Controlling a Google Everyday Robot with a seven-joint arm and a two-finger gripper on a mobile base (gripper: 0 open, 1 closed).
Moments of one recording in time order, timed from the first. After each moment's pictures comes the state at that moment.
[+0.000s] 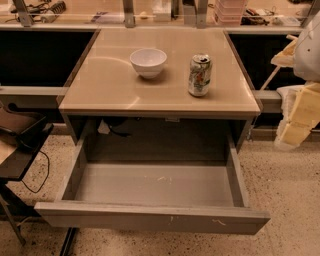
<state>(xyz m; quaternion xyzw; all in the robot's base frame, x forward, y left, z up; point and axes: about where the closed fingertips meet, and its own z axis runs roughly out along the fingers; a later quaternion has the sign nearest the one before) 0.438 -0.217 0.976 -0.60 0.78 -0.03 0.16</state>
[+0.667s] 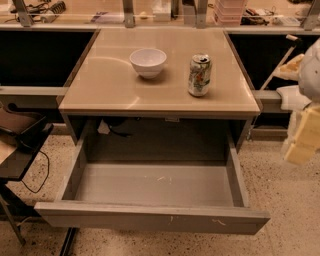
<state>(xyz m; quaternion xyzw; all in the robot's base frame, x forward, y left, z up) 0.419 -0.218 0.961 -0.61 0.77 -0.03 0.17</state>
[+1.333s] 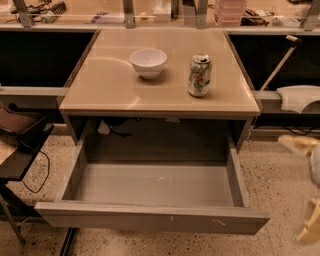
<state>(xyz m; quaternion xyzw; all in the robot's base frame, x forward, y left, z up) 0.350 -0.247 0.852 -0.63 0.75 -0.01 0.20</state>
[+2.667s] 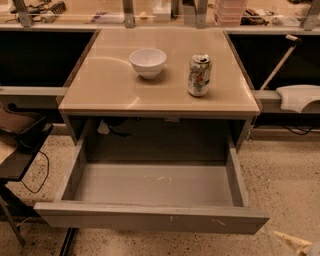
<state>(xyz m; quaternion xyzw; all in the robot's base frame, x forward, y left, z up) 0.220 -0.262 0.682 -0.66 0.72 0.15 0.15</state>
